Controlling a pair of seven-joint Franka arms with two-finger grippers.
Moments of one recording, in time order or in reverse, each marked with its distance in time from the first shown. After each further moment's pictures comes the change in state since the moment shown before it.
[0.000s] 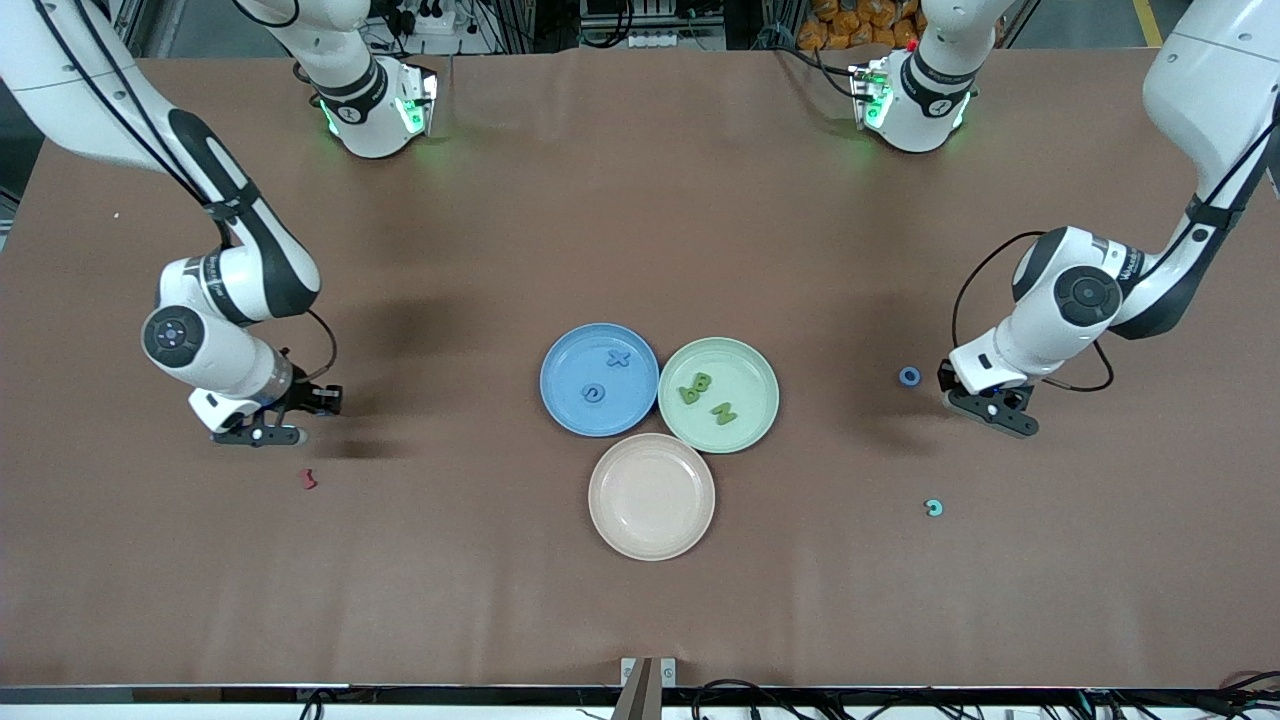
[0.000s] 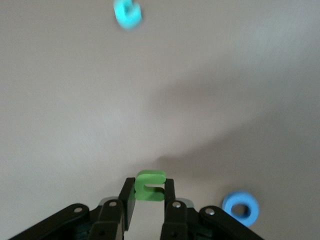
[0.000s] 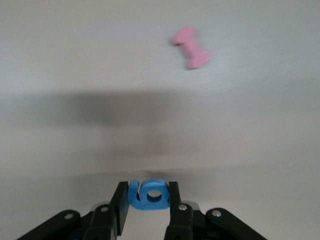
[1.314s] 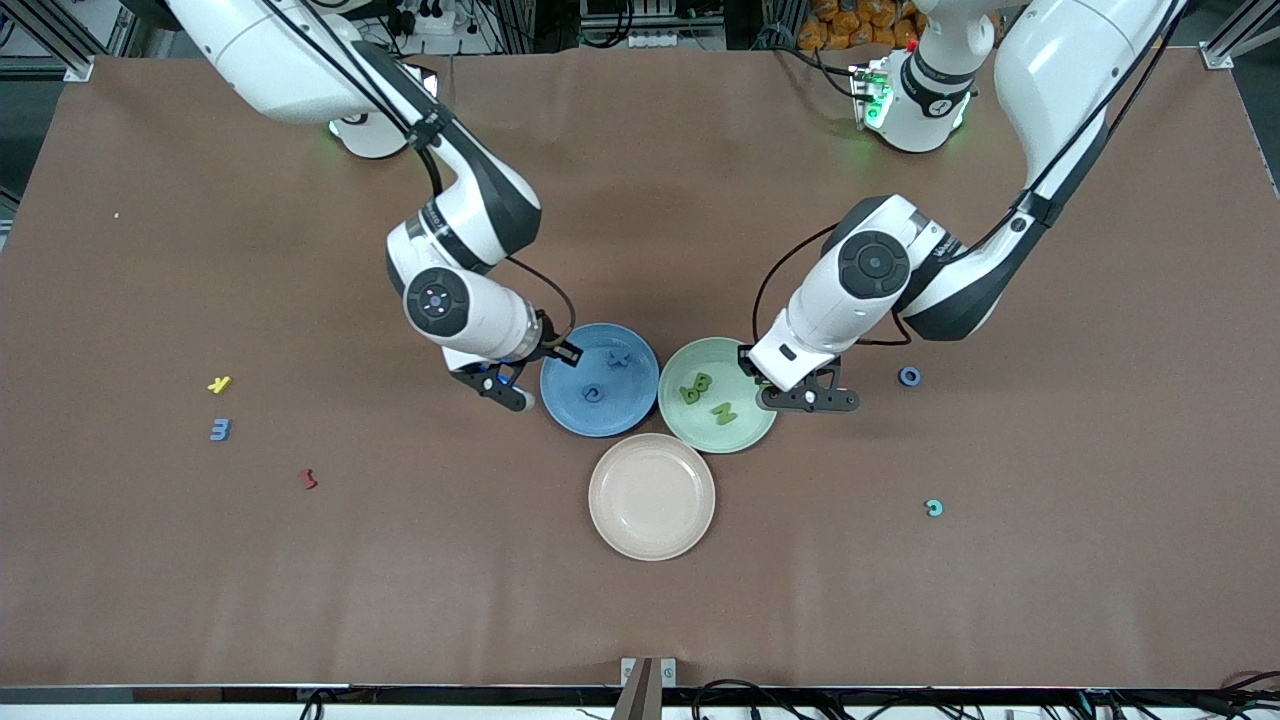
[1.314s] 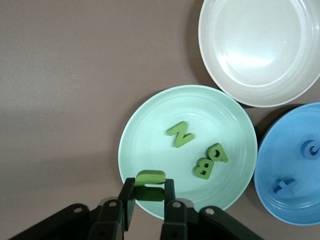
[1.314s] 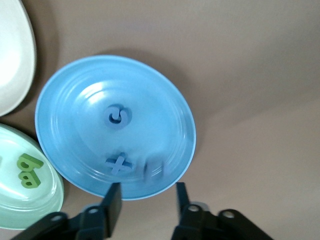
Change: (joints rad) left arm -0.500 0.045 -0.070 0.315 -0.308 -0.271 -0.679; right arm 0.598 0.041 0.019 0.326 0.422 -0.301 0.783
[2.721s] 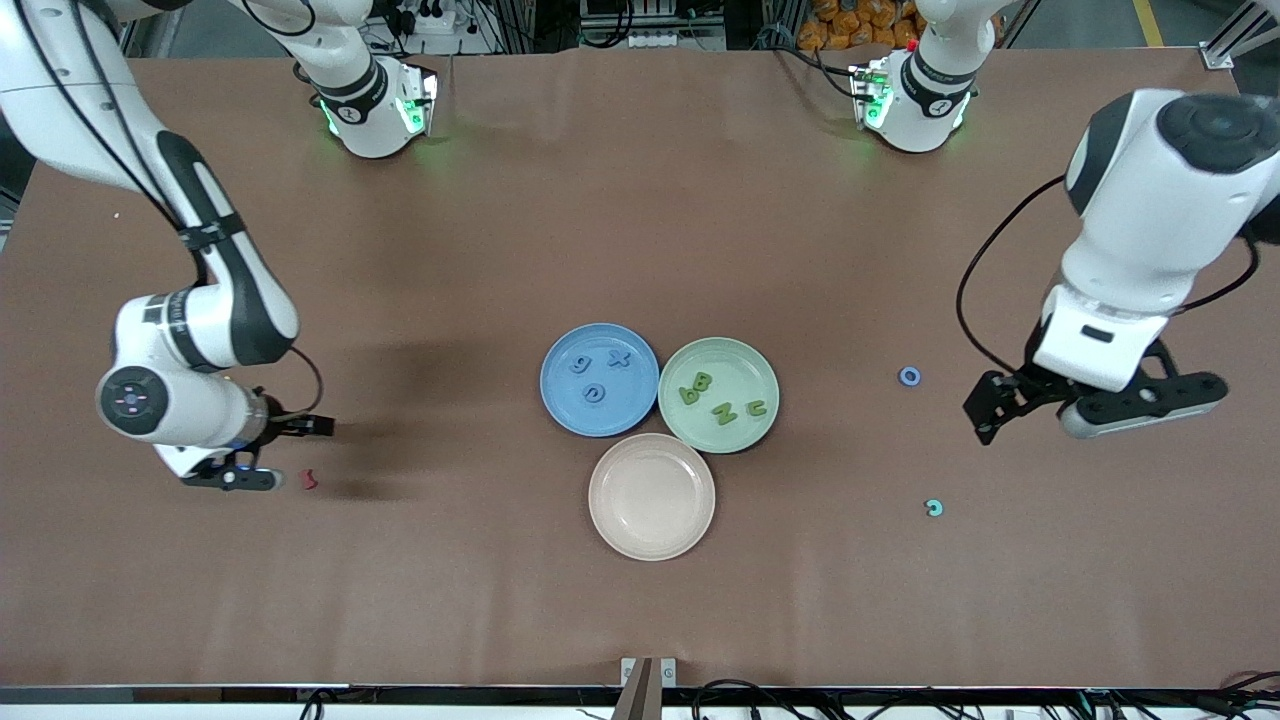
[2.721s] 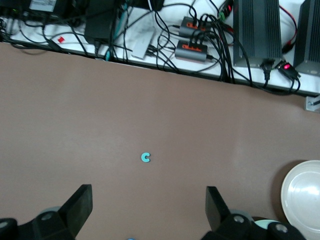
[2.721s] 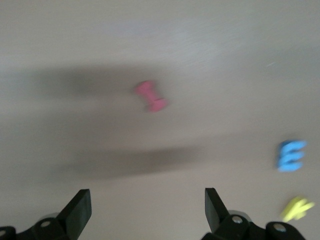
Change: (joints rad) left arm 0.248 -0.322 0.060 0.174 0.019 -0.133 0.108; right arm -0.504 0.041 -0.096 0.005 -0.392 -0.038 -0.819
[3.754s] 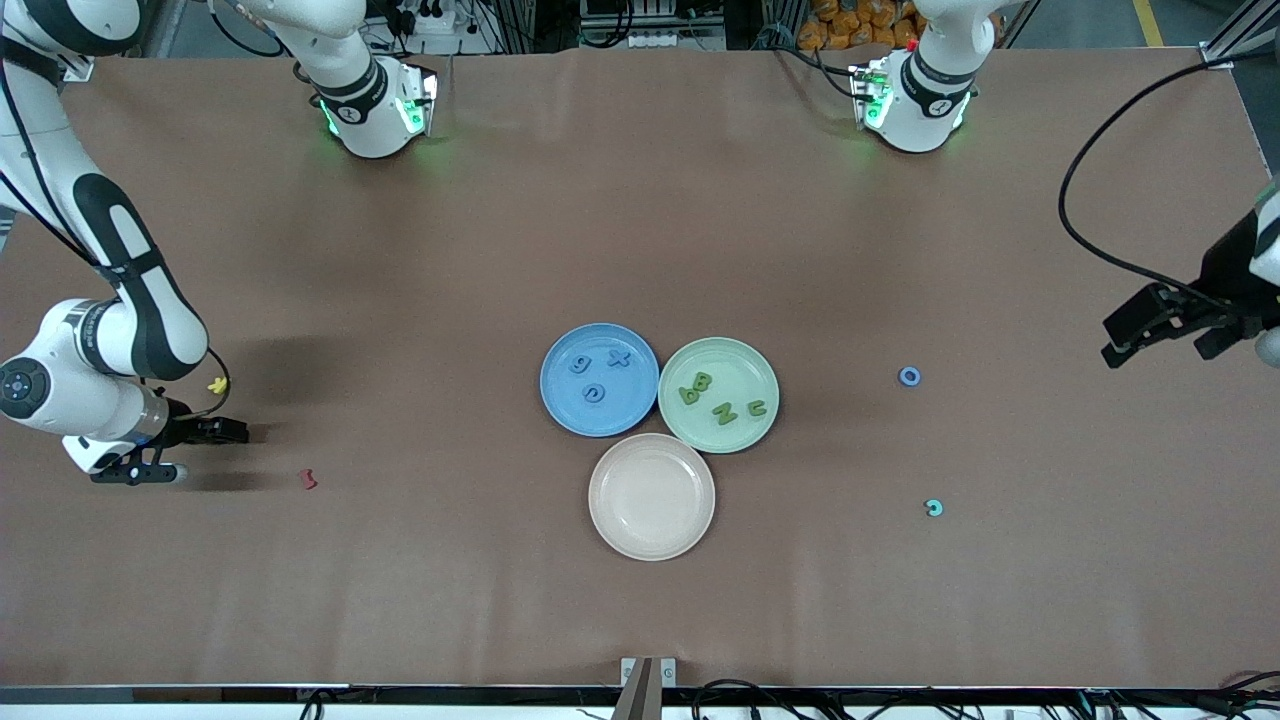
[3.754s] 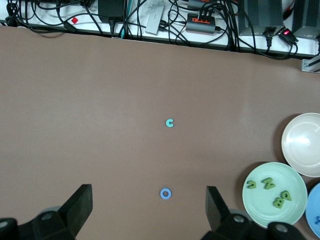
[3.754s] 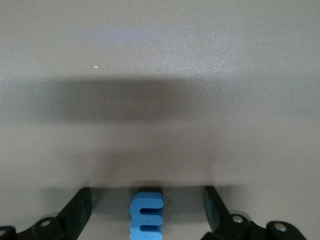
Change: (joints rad) left arm -0.169 -0.132 0.370 0.170 -0.336 -0.340 0.409; right arm -0.270 0.147 -0.026 -0.006 -0.032 0.250 -0.318
